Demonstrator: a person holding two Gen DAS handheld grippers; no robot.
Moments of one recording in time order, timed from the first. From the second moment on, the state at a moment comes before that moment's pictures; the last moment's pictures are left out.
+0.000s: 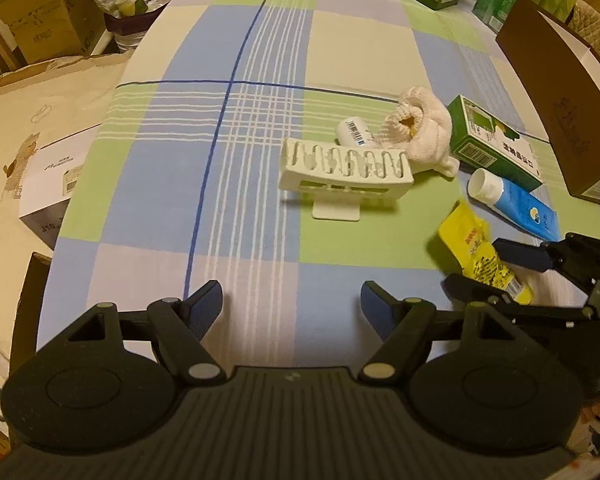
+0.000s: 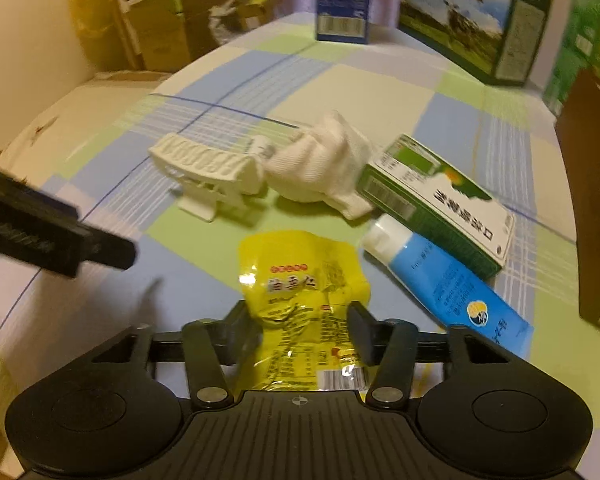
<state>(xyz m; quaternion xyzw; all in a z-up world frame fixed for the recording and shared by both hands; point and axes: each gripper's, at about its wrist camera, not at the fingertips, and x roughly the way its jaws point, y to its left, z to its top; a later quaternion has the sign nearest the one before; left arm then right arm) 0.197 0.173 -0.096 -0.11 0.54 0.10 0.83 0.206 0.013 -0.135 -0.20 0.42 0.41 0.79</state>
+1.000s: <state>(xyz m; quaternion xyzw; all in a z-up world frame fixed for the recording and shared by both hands) 0.240 0.160 -0.086 -0.08 0.50 0.05 0.86 0.258 -0.116 -0.068 0.03 0.47 0.30 0.83</state>
